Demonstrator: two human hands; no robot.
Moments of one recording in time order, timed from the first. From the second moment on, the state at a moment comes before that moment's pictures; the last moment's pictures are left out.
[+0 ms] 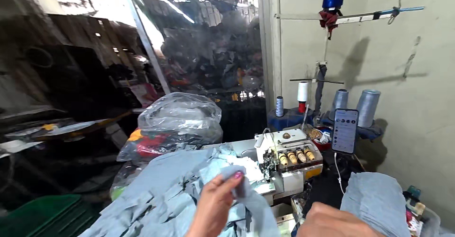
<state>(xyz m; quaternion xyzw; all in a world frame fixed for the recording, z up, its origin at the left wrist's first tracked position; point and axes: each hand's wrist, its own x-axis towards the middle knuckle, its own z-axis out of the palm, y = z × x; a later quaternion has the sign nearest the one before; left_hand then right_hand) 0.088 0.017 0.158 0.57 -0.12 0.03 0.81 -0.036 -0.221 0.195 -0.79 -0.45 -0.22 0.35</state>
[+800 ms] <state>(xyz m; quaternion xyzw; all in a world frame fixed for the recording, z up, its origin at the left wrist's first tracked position) 0.028 -0.013 0.134 0.58 -0.44 0.14 0.67 0.003 -0.204 0.192 -0.83 -0.38 -0.32 0.27</state>
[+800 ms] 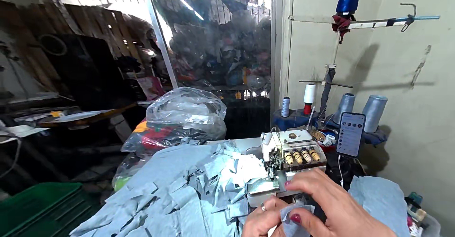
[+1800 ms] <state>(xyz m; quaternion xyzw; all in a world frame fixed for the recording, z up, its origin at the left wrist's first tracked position) 0.086 0.023 0.083 0.60 -0.12 -0.16 0.77 0.089 -0.172 0.080 -0.82 0.01 -0.30 0.48</state>
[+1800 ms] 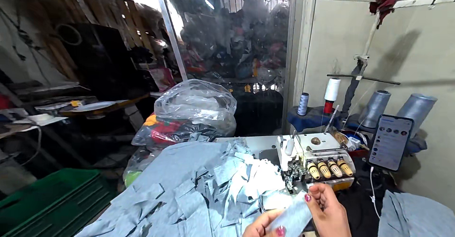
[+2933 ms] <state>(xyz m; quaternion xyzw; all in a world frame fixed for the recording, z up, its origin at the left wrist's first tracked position) 0.127 0.171 0.101 0.73 0.02 0.16 0.67 0.019 -0.059 -0.005 -0.81 -0.49 -0.11 0.31</state>
